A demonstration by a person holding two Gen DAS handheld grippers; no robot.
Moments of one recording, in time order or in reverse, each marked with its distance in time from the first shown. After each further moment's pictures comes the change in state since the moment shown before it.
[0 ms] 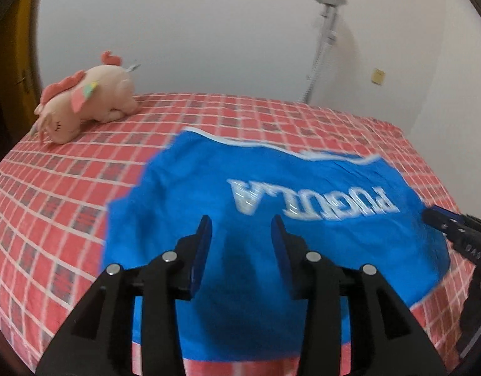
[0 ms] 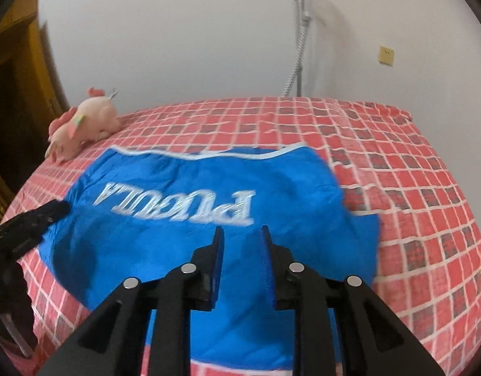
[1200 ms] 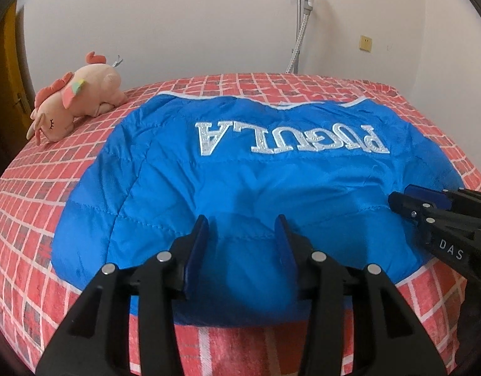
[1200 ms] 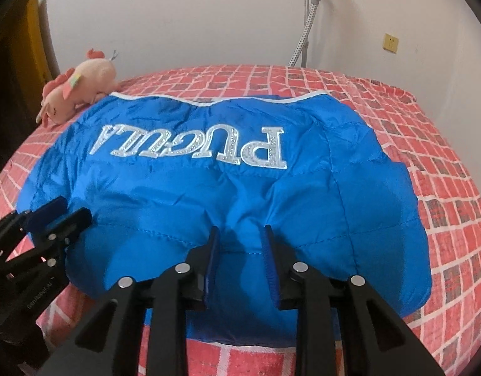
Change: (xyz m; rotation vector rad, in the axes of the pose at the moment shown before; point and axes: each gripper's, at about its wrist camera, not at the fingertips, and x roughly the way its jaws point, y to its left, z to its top) left arm 0.013 -0.032 -0.058 0.112 0.032 0.050; right arm 0.028 0.027 -0.045 -0.011 0.099 -0.043
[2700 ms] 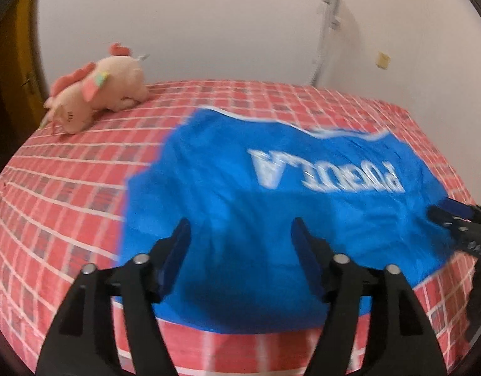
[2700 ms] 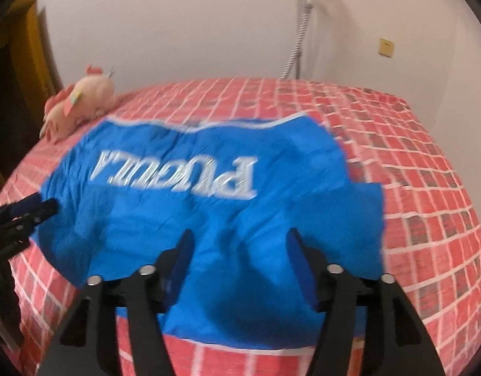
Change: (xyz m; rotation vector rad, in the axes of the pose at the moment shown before) left arm -0.026 0.072 0.037 -0.111 0.023 0.005; right arm -0.032 -0.054 0.030 0.069 -0.033 0.033
